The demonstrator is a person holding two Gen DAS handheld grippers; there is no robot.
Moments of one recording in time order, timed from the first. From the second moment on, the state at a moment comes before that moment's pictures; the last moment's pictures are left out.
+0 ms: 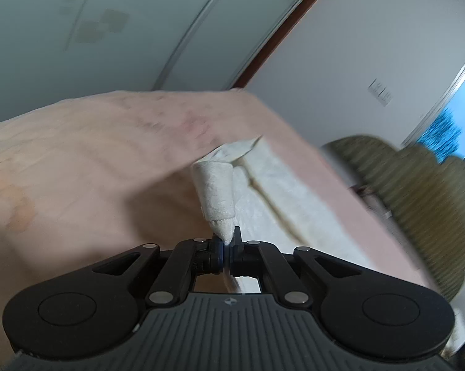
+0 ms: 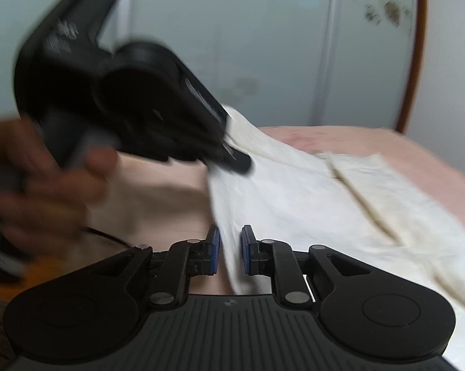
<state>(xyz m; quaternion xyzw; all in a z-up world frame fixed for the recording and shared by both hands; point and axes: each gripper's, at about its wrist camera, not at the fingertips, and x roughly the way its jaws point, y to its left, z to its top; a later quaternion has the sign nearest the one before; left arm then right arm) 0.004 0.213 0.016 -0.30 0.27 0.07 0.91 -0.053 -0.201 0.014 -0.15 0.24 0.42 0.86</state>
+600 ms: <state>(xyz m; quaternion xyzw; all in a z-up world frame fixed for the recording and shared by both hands) 0.004 0.206 0.042 -0.15 0.24 0.20 0.94 0.023 -0.352 0.022 -0.07 0.38 0.35 0.85</state>
